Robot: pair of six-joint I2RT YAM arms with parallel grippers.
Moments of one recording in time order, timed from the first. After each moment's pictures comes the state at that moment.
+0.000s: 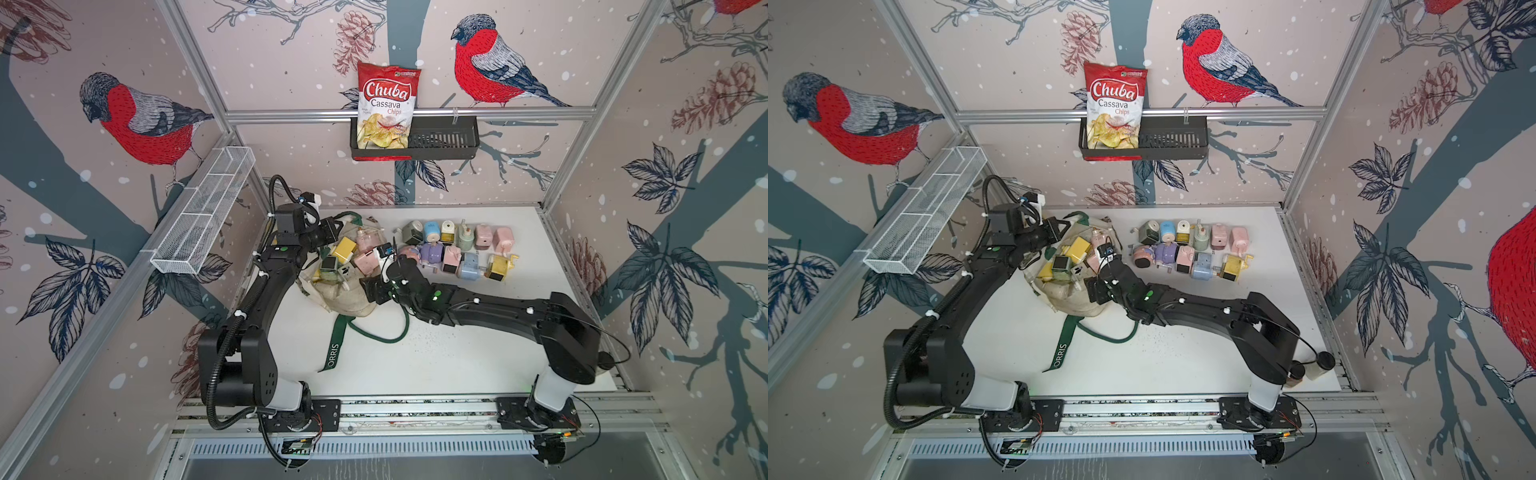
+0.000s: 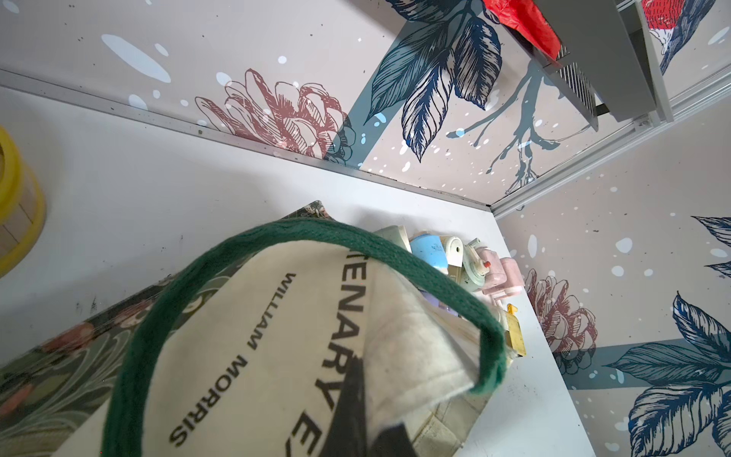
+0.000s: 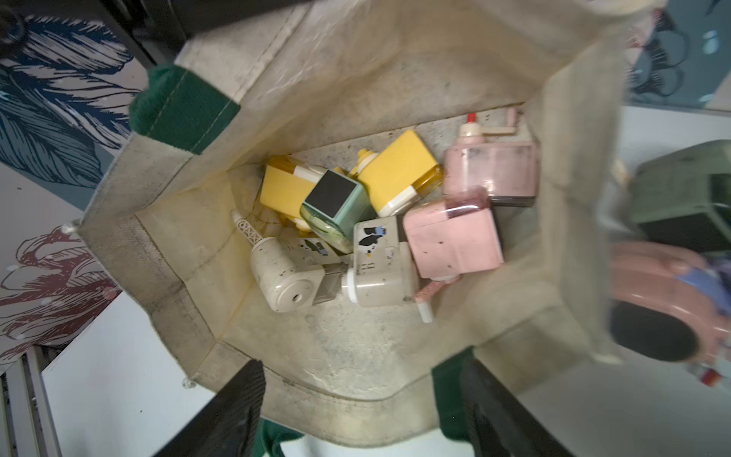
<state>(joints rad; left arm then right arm) -0.02 1.45 1.16 -0.18 0.52 -0.42 1.09 1.78 1.25 0.06 0.21 0.39</state>
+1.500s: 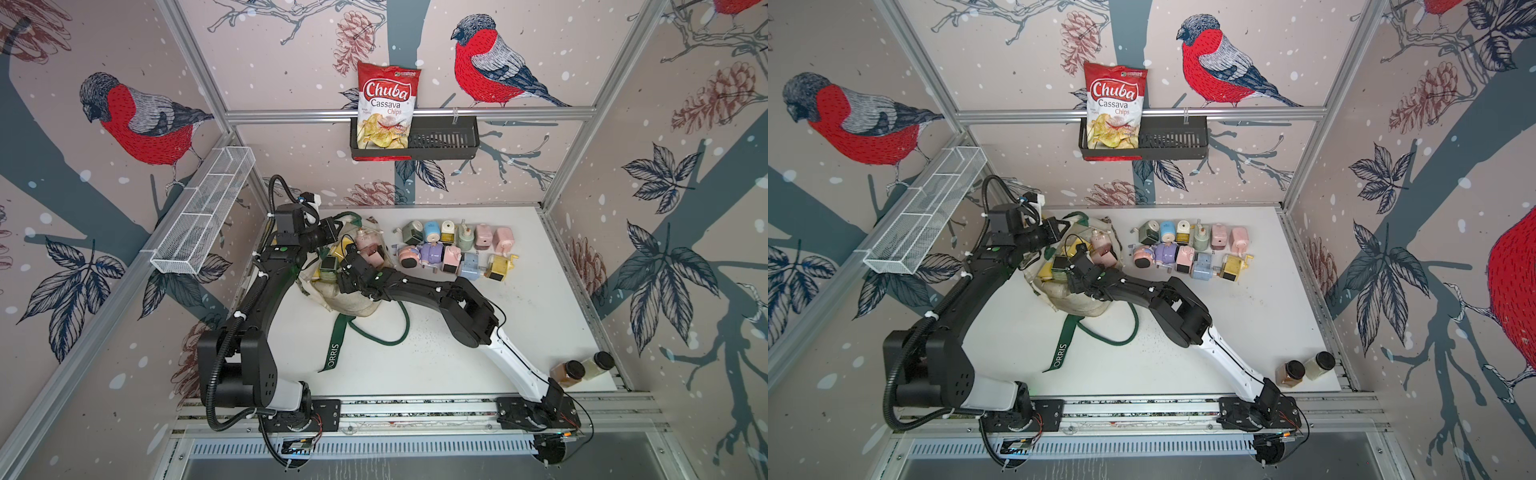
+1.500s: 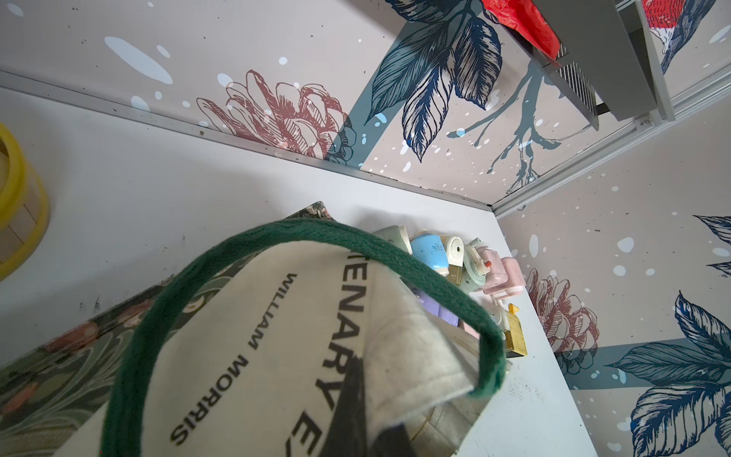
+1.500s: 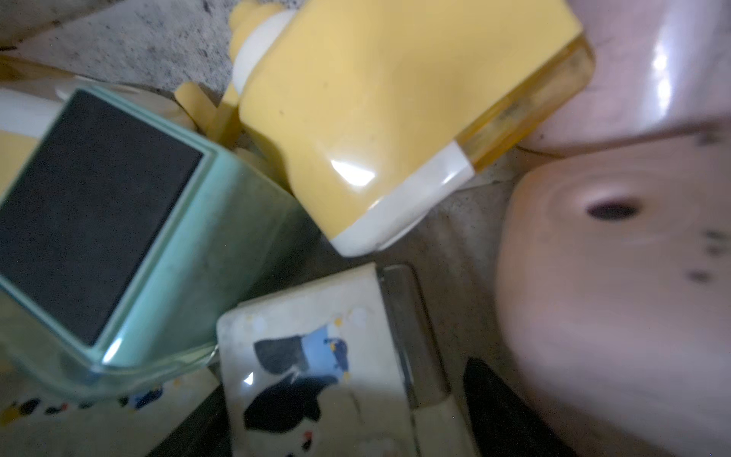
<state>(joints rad) -0.02 1.45 1.16 -0.18 0.51 -0.42 1.05 2.53 2.04 -0.28 0.23 0.44</state>
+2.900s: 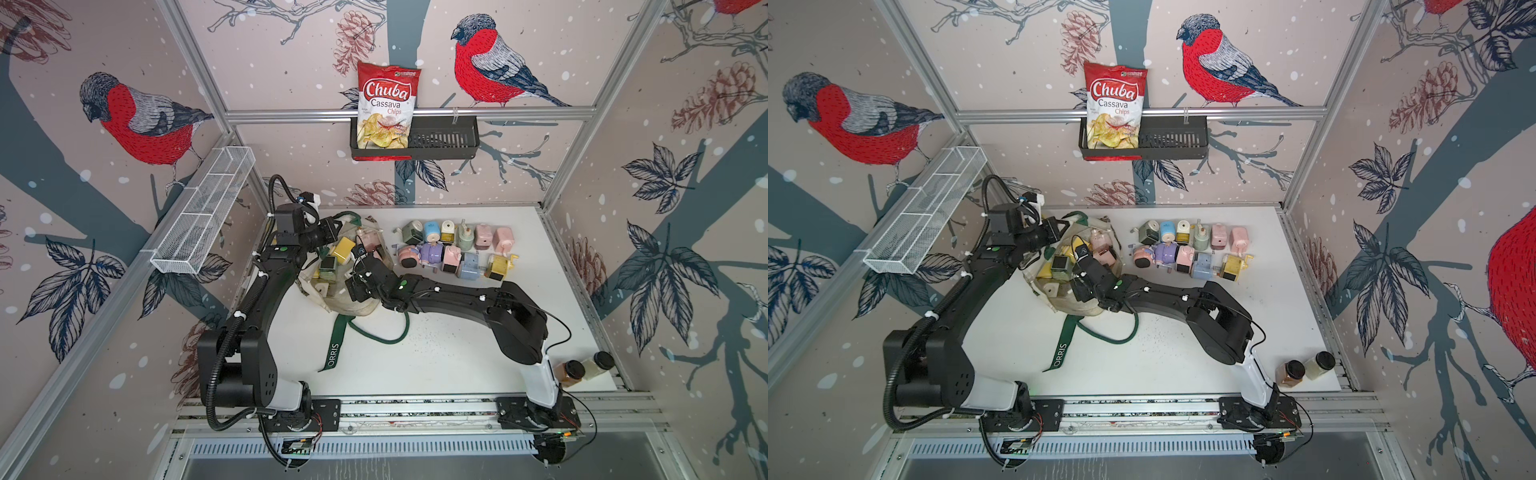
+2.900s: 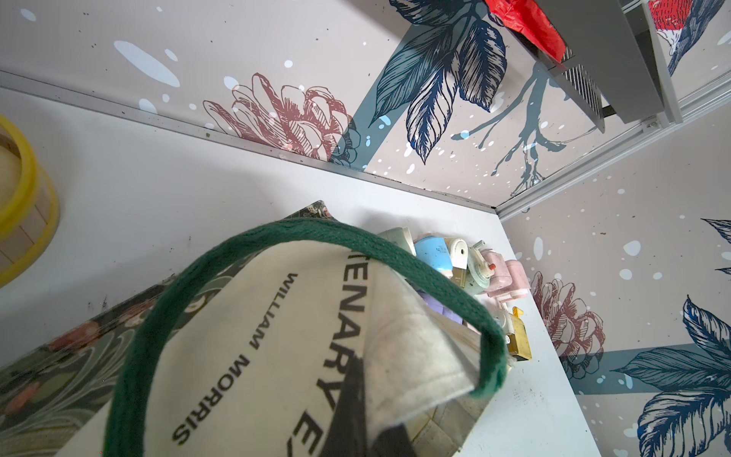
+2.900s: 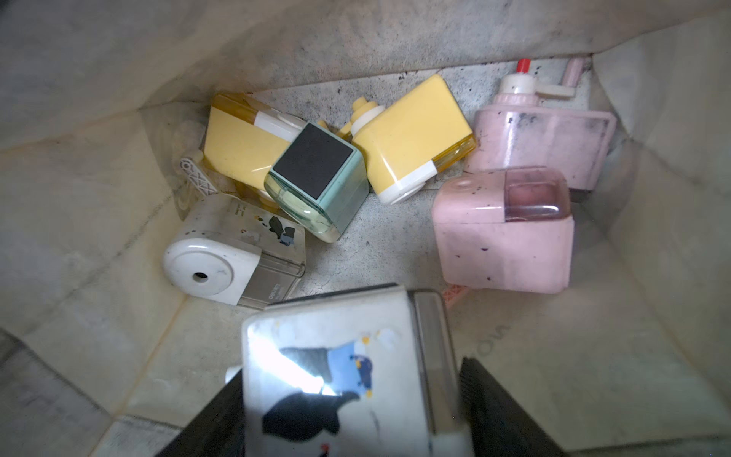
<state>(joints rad) -0.02 1.45 1.16 -0.18 0.50 -0.42 1.11 2.05 1.56 -0.15 0.25 0.31</state>
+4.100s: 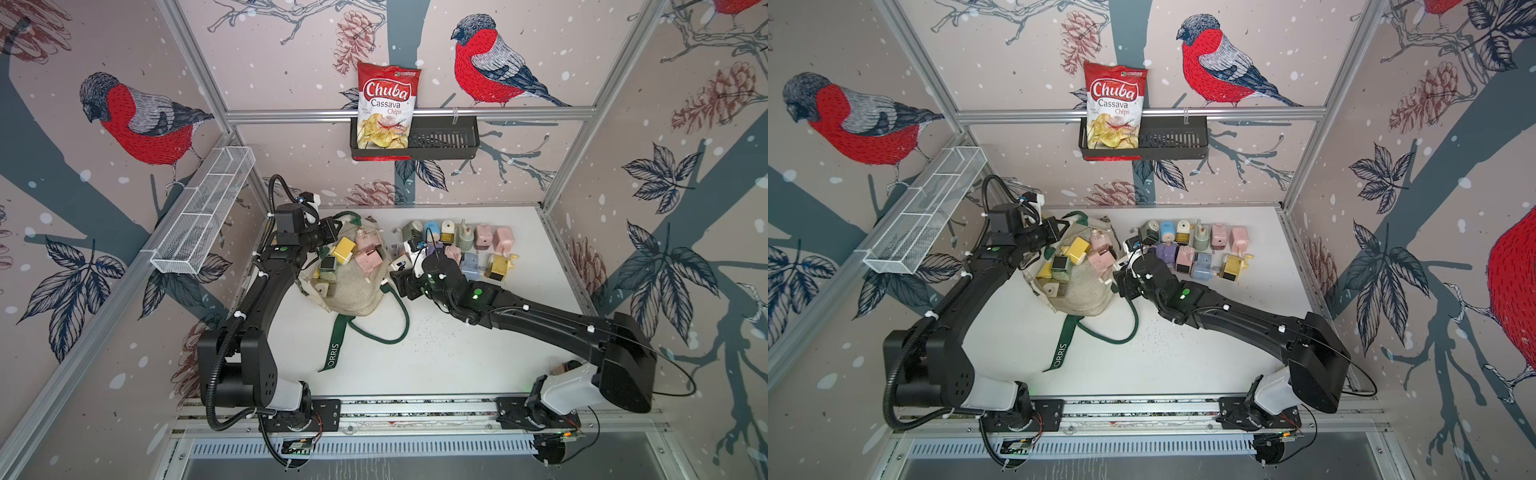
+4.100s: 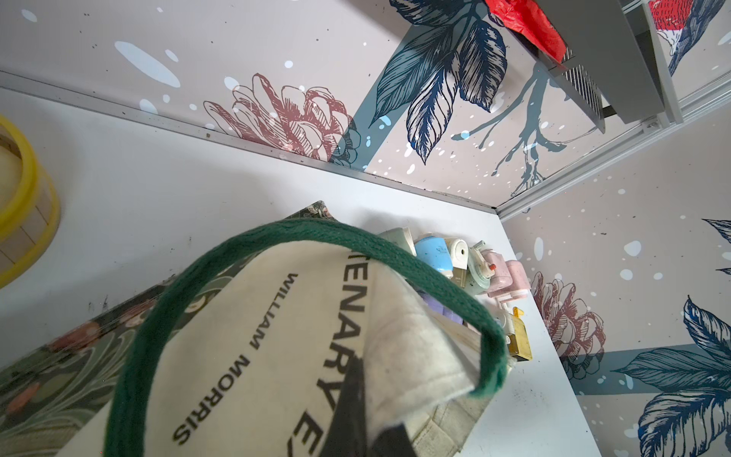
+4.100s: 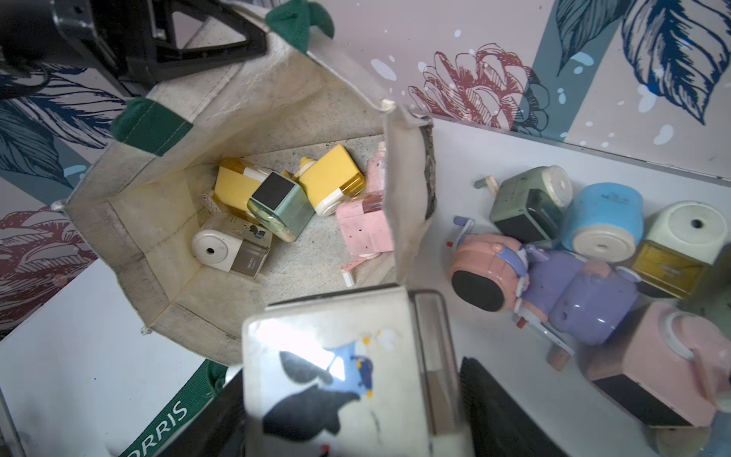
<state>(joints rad) -0.02 1.45 1.16 -0.18 0.50 -0.42 0.99 1.44 1.06 -0.09 0.23 0.27</state>
